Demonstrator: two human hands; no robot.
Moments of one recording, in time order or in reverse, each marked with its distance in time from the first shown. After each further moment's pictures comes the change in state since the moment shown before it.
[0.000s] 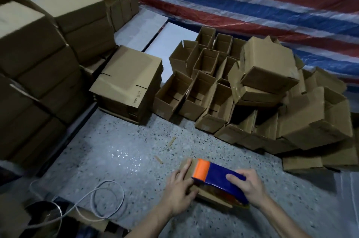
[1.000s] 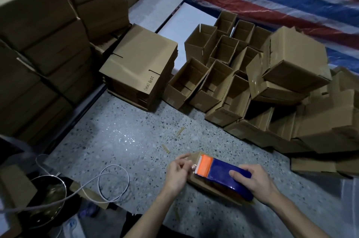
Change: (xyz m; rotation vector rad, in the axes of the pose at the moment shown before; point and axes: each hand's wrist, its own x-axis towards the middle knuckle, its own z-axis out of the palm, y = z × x) left_hand 0.011 -0.006 -0.021 -0.979 0.315 -0.378; right_hand 0.010 -0.033 0.003 -0.172 -0.186 0.030
